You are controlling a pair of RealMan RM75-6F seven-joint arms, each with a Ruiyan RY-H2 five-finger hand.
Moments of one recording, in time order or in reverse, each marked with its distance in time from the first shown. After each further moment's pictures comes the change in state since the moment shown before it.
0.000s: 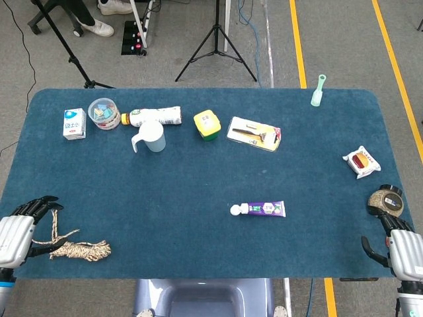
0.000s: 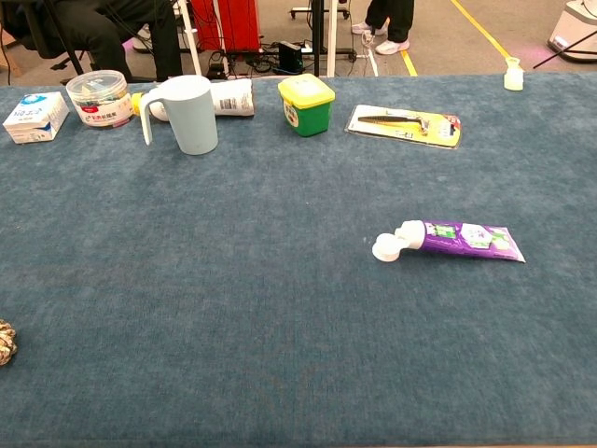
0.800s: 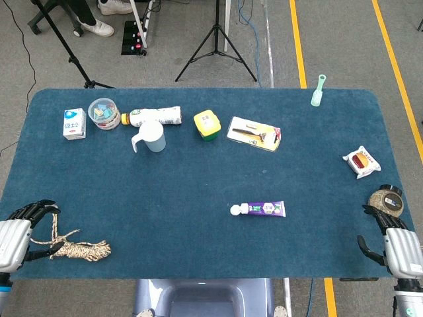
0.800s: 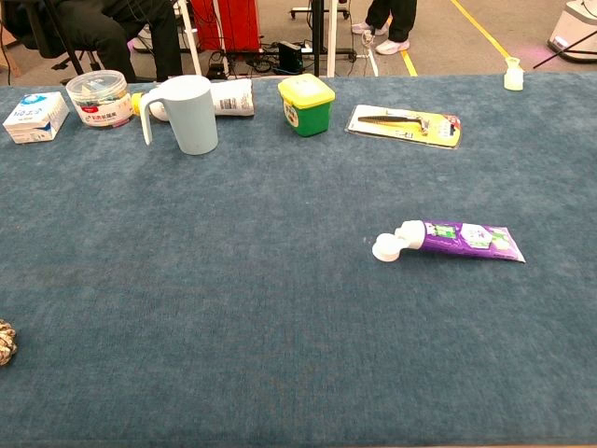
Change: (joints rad) left arm 0.015 0.011 0.019 -0.007 -0.002 0.002 0.007; right arm 0.012 -0.009 0.001 0.014 -0.008 -0.011 0.006
